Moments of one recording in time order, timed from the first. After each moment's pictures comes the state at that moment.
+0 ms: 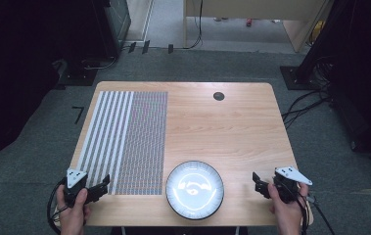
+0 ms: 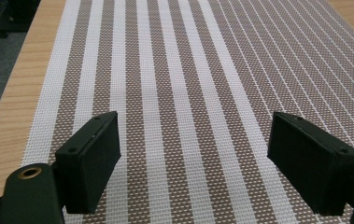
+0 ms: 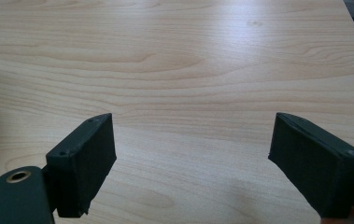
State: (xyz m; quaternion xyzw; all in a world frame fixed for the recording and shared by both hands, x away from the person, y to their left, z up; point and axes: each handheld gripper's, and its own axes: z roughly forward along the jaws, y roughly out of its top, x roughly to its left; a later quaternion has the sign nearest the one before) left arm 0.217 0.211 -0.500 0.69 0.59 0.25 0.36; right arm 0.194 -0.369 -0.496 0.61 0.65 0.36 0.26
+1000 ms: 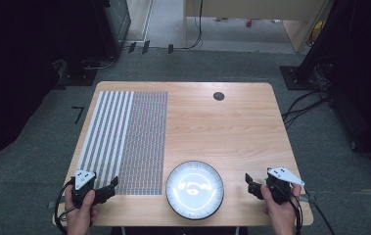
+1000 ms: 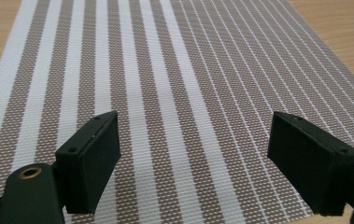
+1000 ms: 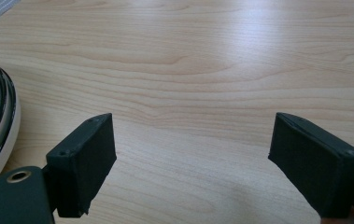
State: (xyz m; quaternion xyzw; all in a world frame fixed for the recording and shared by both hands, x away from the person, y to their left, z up) left arm 0.213 0.189 -0.498 0.70 0.56 0.23 0.37; right arm 0.193 -0.349 -0.494 0.59 0.67 0.37 0.25
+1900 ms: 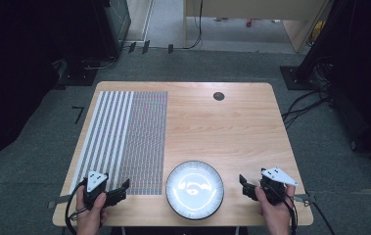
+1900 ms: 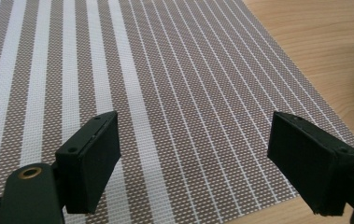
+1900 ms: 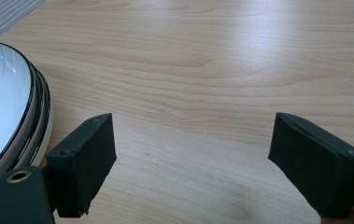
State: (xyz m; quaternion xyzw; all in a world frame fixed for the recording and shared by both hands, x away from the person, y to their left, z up) left arm 0.207 0.160 -0.497 0.72 0.54 0.21 0.39; right arm 0.192 -0.333 -0.493 0.58 0.68 0.38 0.24
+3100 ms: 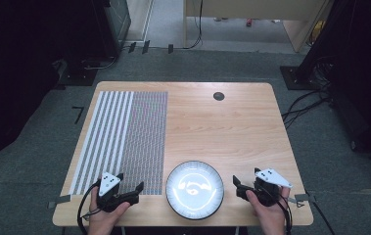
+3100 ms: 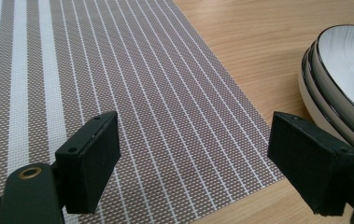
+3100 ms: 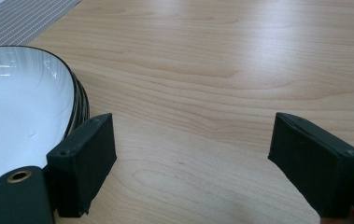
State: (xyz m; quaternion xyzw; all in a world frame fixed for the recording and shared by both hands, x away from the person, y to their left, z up) left arm 0.200 0.125 -0.493 0.73 0.50 0.19 0.43; right arm 0.188 -0.314 -0.488 0.56 0.68 0.40 0.24
